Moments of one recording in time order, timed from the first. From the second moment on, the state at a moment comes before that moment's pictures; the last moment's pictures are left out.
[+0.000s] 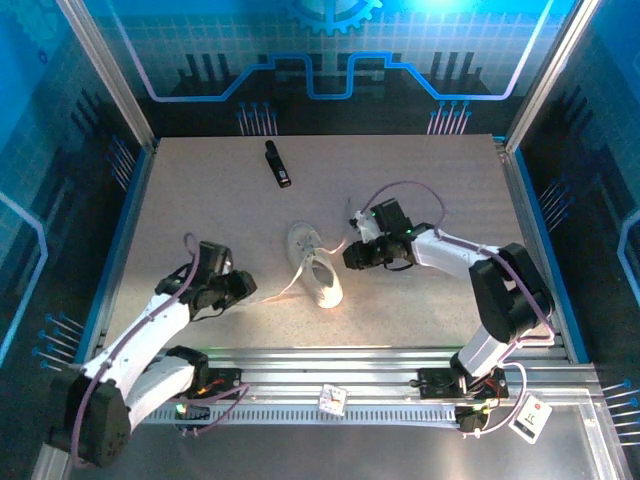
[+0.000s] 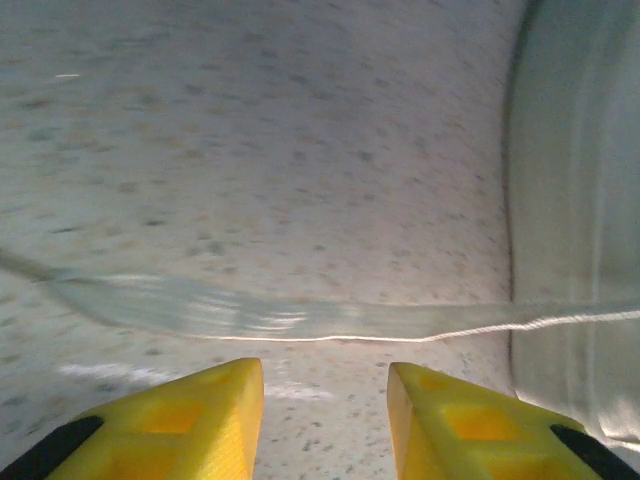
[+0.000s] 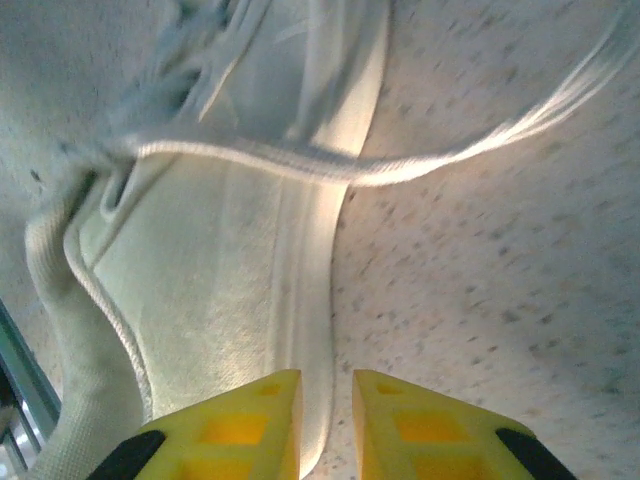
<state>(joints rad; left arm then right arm) -0.29 0.97 0.53 -0.60 0.17 -0.80 0.50 1.64 0.93 -0.30 -0.49 0.25</state>
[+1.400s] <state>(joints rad) -0.44 1.58 0.98 -0.44 0.25 0.08 0.38 1.51 0.83 -0.35 -0.38 0.29</state>
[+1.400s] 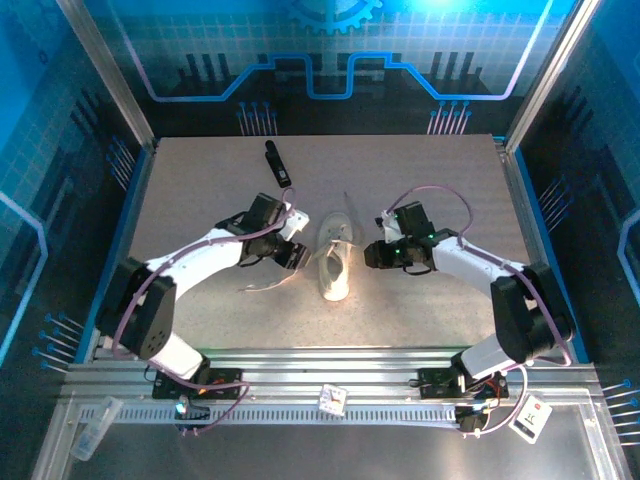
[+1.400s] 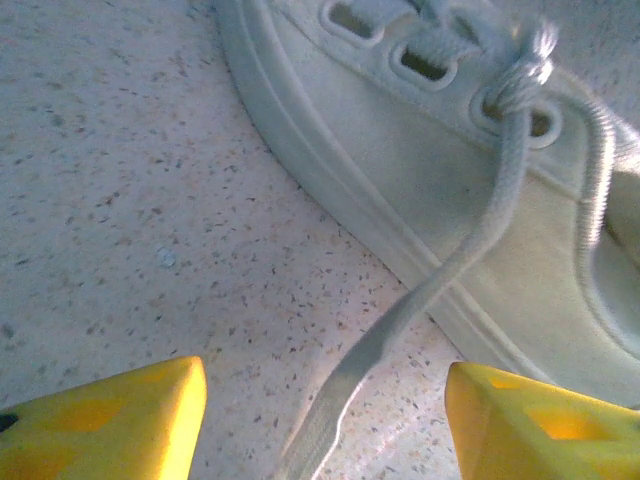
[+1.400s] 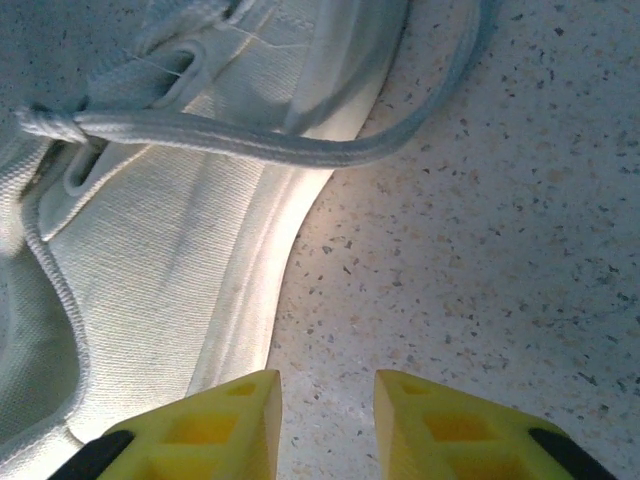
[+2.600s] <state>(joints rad) -0.47 1.72 1.01 -0.57 0.26 0.12 0.37 1.87 1.06 -0.32 -0.53 0.33</state>
